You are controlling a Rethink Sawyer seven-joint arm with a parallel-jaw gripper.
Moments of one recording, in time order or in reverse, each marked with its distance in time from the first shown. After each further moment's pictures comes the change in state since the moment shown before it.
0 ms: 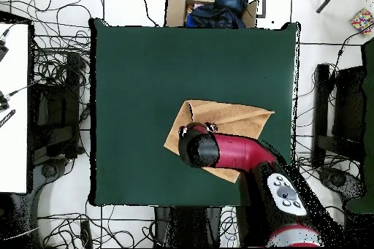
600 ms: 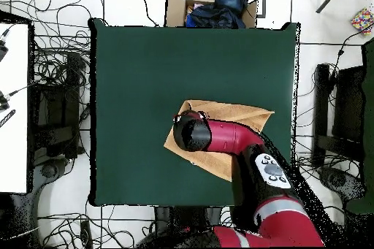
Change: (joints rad) arm 0.024 0.140 0.000 -0.108 0.037 -0.017 0.000
